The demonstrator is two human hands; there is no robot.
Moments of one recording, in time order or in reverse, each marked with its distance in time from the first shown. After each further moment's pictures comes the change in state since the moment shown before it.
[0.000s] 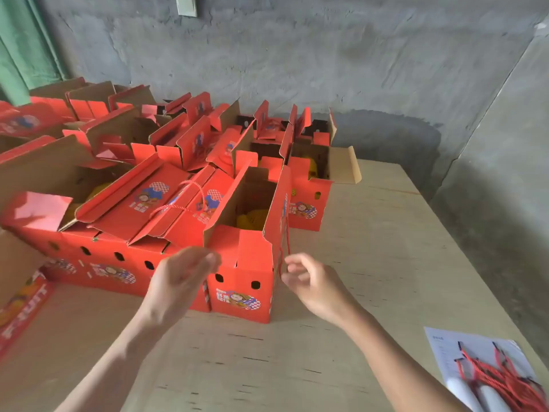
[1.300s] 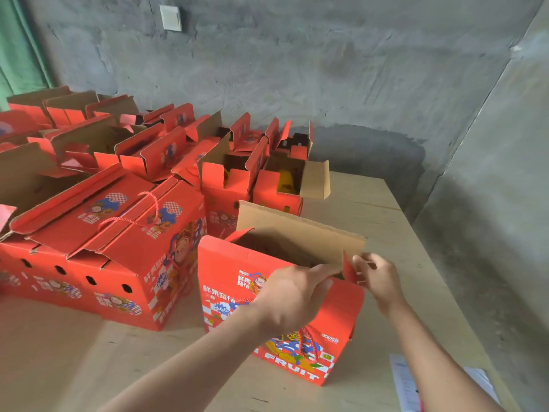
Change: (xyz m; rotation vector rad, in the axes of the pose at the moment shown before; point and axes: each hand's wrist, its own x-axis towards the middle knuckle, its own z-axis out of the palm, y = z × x) left_hand 0.027 0.078 0.213 0.432 -0.227 0.588; right_hand 0.033 0.164 -0.136 0.298 0.497 0.301
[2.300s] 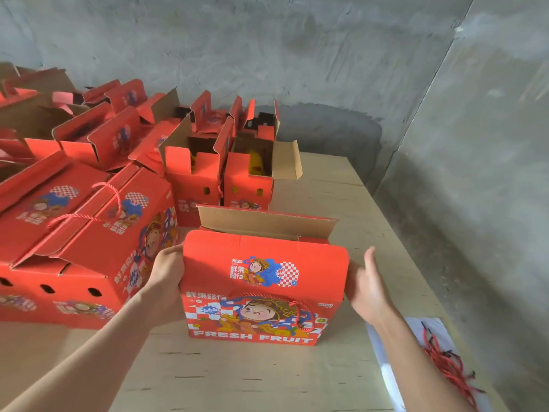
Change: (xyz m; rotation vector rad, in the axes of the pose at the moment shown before) left_hand -0.035 -0.155 -0.029 -0.913 0.330 -1.109; right_hand -0.059 0.022 -0.006 0.631 -0.347 0.186
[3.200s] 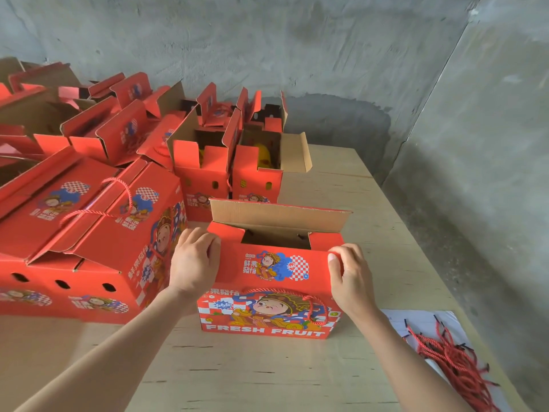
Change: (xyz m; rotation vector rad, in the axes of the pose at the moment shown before) left_hand -0.008 -0.008 0.004 0.872 0.097 0.965; right_hand 0.003 0.021 0.046 -1.136 0.487 -0.733
